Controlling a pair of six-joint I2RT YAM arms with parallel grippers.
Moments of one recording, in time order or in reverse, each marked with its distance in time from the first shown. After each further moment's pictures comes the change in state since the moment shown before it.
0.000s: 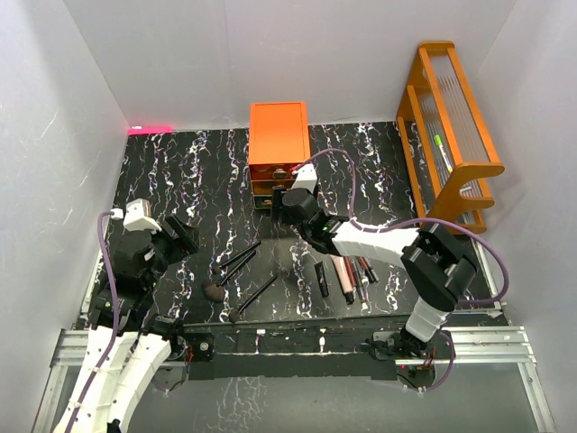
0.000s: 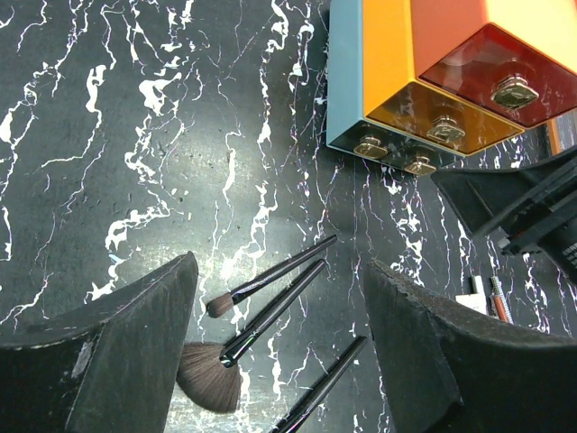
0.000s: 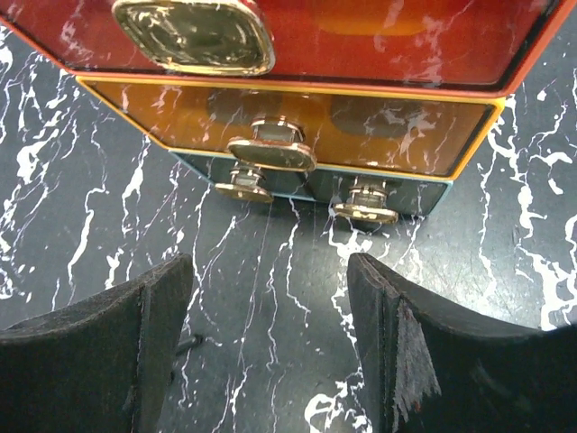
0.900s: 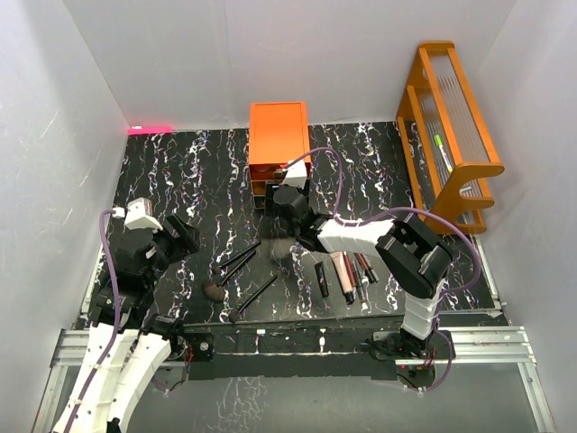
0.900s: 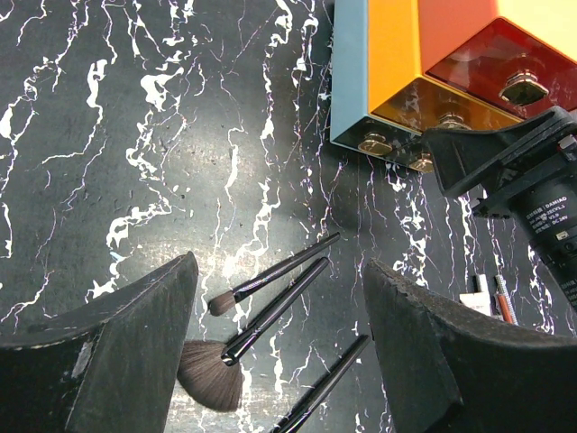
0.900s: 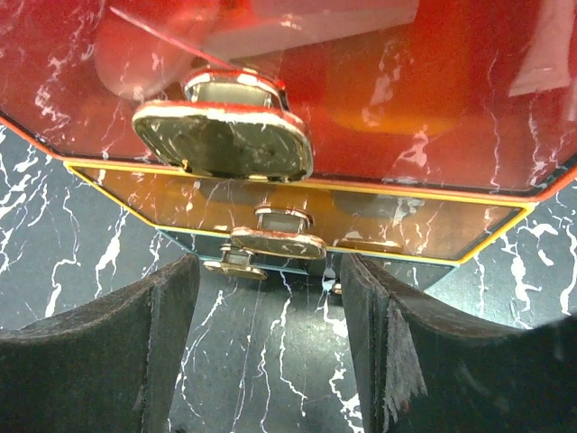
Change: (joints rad) left arm 0.000 0.018 0.000 0.000 0.000 0.000; right arm 0.000 0.174 0.073 0.216 0.130 -0.129
